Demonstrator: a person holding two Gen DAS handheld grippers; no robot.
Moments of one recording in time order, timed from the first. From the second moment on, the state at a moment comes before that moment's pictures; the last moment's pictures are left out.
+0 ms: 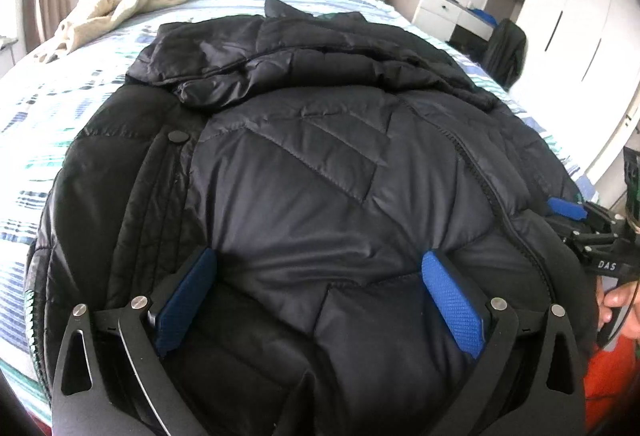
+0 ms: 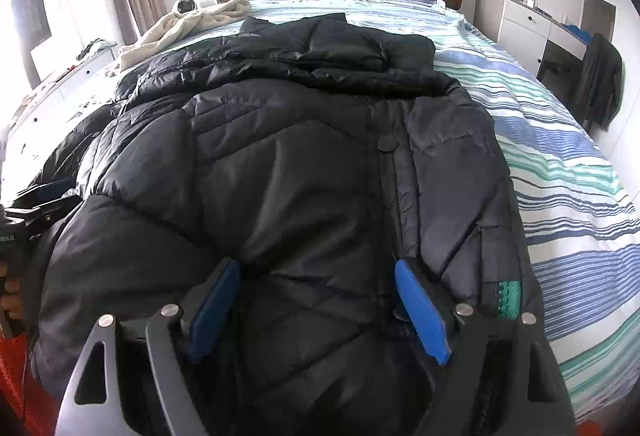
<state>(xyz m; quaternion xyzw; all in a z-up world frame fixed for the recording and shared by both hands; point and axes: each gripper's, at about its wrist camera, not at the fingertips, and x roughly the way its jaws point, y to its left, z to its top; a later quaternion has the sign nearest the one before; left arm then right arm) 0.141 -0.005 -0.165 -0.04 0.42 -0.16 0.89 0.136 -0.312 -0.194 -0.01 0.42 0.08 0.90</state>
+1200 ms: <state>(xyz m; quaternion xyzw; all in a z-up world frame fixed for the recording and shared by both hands) 0.073 0.087 -0.080 -0.03 0.42 -0.05 0.91 0.050 -0.346 -0.096 -0.05 0.36 0.05 0.93</state>
